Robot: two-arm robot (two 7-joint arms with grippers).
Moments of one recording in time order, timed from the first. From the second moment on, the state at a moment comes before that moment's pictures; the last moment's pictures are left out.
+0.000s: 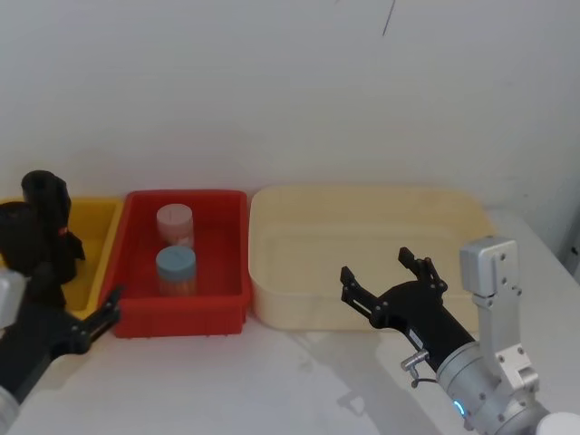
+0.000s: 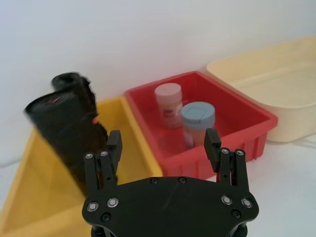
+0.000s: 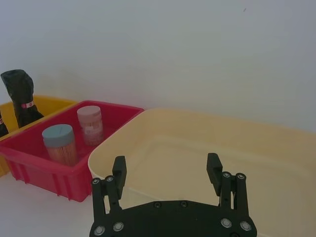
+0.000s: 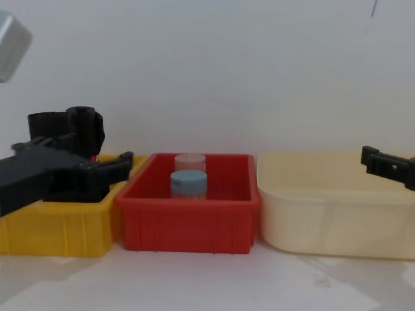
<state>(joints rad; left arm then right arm) -0.08 0.46 0.34 -1.76 -0.30 0.03 -0.04 -0.01 0.34 -0.23 -1.77 0.29 0.03 0.07</state>
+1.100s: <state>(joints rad) -0.07 0.48 0.18 -1.73 -0.41 0.17 0.00 -0.01 0.34 -0.23 -1.77 0.29 0.03 0.07</state>
